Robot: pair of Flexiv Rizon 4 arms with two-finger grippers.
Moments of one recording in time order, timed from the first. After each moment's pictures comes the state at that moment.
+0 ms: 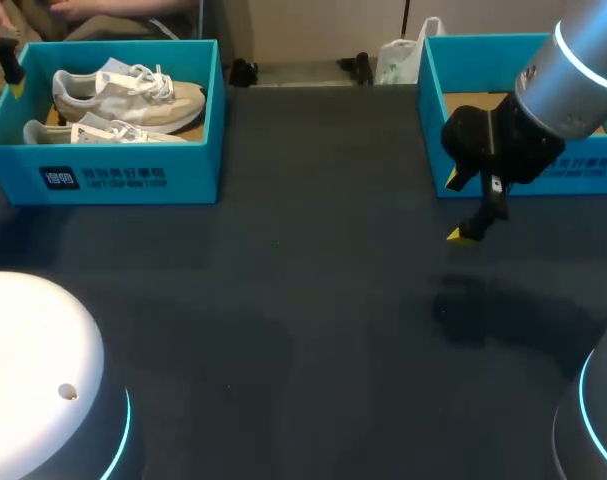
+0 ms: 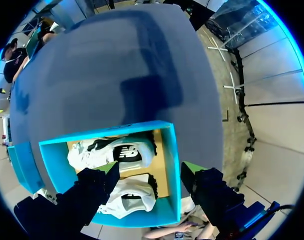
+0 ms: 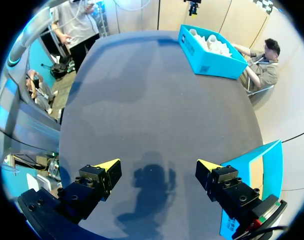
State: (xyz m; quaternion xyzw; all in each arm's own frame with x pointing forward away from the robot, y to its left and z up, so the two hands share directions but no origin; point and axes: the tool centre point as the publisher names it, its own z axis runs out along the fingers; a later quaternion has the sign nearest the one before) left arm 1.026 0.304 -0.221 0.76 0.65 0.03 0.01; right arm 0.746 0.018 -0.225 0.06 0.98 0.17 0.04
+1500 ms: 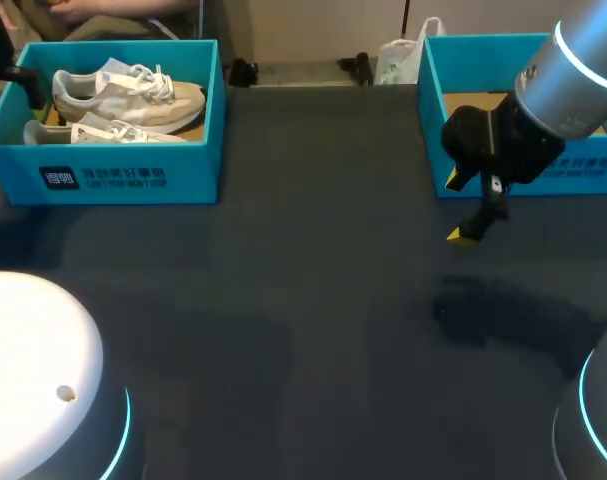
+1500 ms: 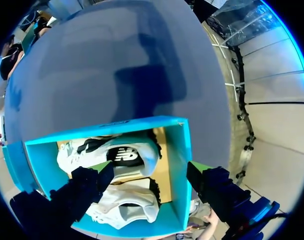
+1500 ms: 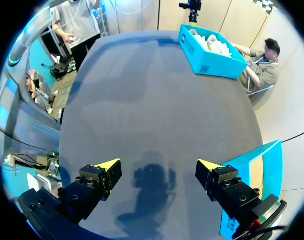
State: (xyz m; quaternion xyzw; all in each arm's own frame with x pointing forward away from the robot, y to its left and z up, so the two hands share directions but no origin) left arm 1.034 0.295 -0.270 0.76 0.65 0.05 0.01; right arm 0.746 0.018 -0.225 0.06 0.98 0.17 0.04
